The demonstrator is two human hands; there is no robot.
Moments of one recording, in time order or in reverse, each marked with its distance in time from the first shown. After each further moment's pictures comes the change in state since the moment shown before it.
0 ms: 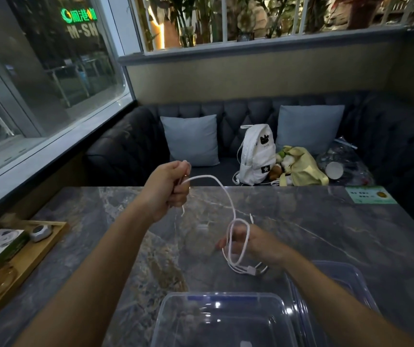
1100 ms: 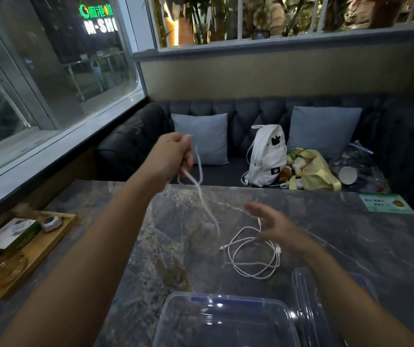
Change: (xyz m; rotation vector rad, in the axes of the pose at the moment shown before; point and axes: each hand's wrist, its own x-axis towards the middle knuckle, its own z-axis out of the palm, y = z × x) left_hand 0.017 0.039 -0.002 0.374 0.211 0.193; right_hand 0.005 -0.003 -0.042 -0.077 0.140 -0.017
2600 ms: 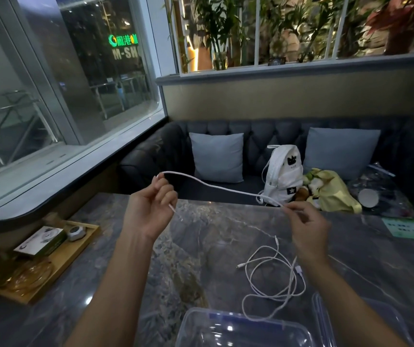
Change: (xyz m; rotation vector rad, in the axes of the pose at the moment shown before) left_hand -0.049 -0.047 -0.053 -1.412 0.072 -0.151; right_hand 0.007 -0.037 0.019 -0.092 0.876 -0.388
